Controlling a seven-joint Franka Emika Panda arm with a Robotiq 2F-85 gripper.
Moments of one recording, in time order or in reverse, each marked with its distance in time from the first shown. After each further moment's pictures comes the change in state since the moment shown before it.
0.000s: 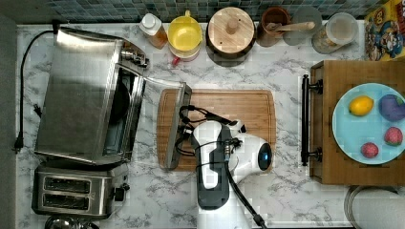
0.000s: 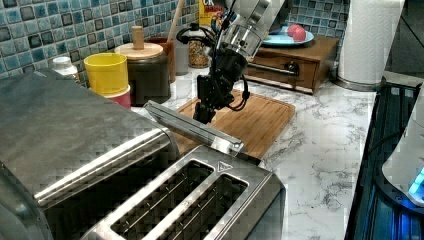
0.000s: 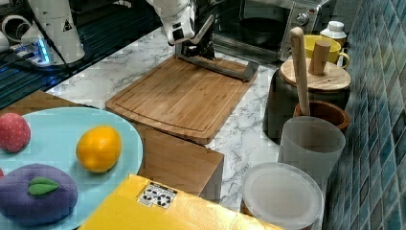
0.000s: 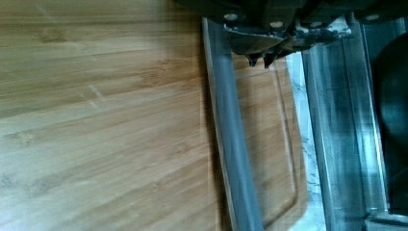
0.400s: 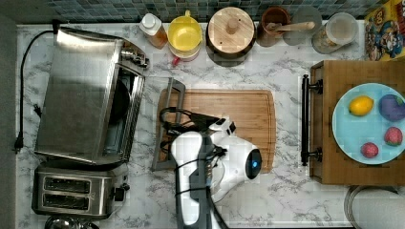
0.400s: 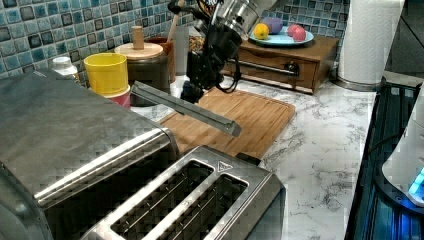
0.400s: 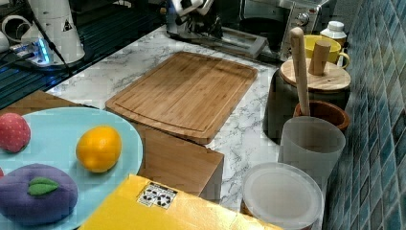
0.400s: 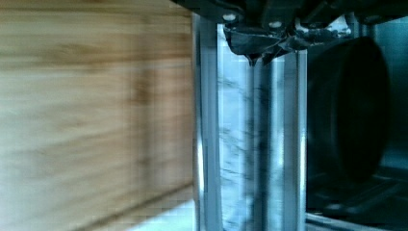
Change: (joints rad) arm 0.019 -0.159 0.076 -0.021 -0.013 0.035 0.022
